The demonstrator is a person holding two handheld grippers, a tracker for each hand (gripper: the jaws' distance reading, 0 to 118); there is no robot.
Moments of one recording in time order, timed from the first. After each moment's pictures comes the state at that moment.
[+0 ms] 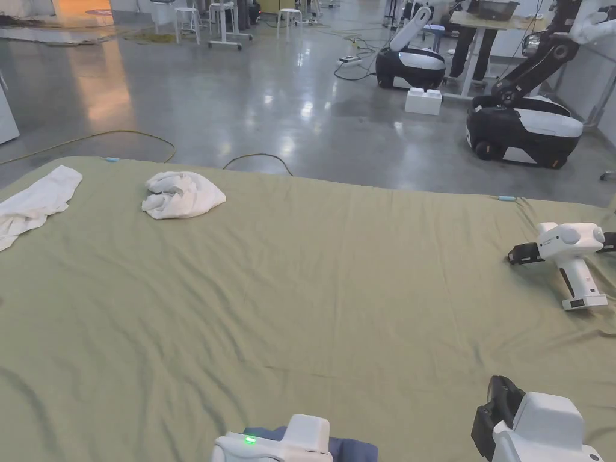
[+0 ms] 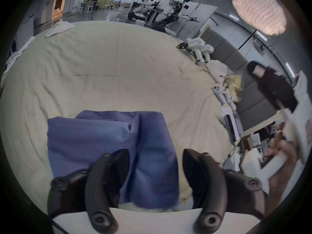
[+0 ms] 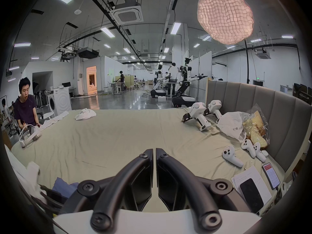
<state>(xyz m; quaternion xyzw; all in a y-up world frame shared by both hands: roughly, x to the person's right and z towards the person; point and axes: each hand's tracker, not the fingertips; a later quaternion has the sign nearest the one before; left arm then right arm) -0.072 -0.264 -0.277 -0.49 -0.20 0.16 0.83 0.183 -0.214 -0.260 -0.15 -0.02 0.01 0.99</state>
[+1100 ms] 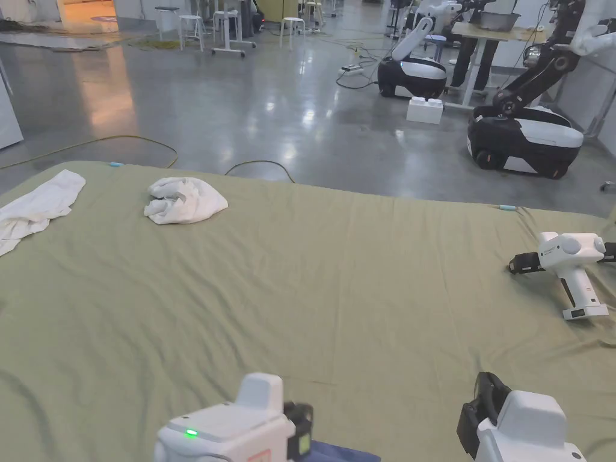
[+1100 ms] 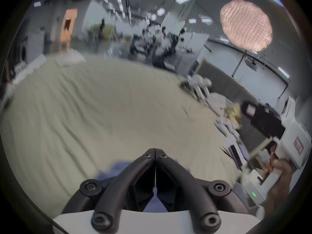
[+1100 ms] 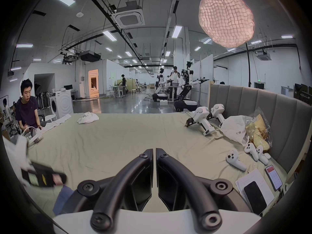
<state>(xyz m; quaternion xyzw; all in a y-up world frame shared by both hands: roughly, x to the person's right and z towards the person) -0.129 -0.235 -0.286 -0.30 -0.13 0.13 0.94 0.162 -0.208 -0.265 -0.13 -0.01 0.01 0.99</state>
